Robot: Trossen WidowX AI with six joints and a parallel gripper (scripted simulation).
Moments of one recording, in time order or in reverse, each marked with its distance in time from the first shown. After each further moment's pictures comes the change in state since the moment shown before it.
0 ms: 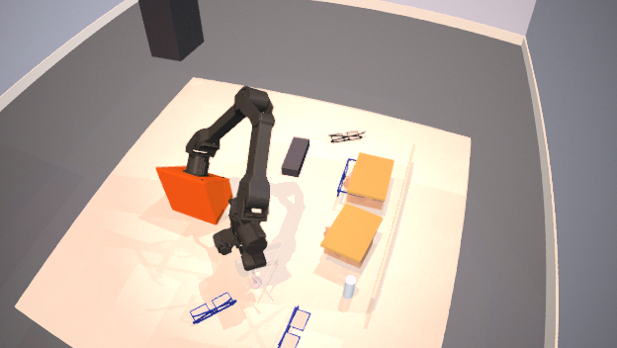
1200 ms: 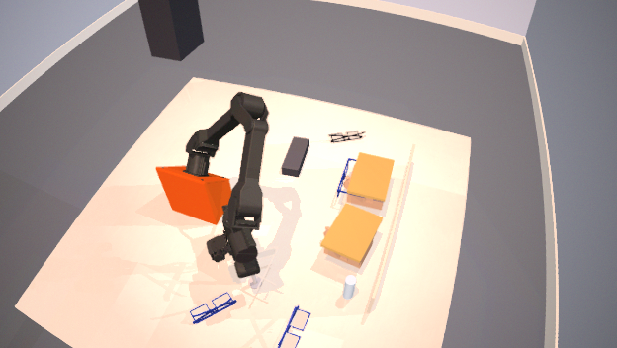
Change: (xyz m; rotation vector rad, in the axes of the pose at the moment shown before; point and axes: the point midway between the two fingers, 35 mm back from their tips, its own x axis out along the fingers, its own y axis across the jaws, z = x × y) arm 0.000 0.016 0.022 -0.003 -0.001 0.001
